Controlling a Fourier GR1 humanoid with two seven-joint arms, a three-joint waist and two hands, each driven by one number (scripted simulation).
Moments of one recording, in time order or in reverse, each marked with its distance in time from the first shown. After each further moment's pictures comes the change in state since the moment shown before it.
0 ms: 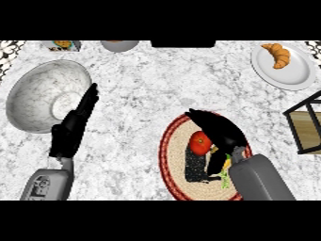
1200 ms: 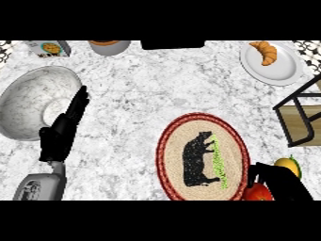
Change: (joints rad) left arm 0.035 0.013 0.043 -0.021 0.007 -0.004 0.003; right arm 0.569 -0.136 -0.126 -0.411 0.012 -0.198 -0.030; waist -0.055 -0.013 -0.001
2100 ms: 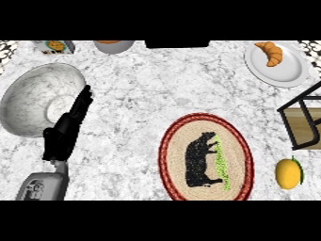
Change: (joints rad) left arm -0.008 -0.006 -0.013 0.005 -0.008 -0.006 -0.011; right arm 0.440 0.102 -0.317 -0.636 -0.500 -0.023 -0.068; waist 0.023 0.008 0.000
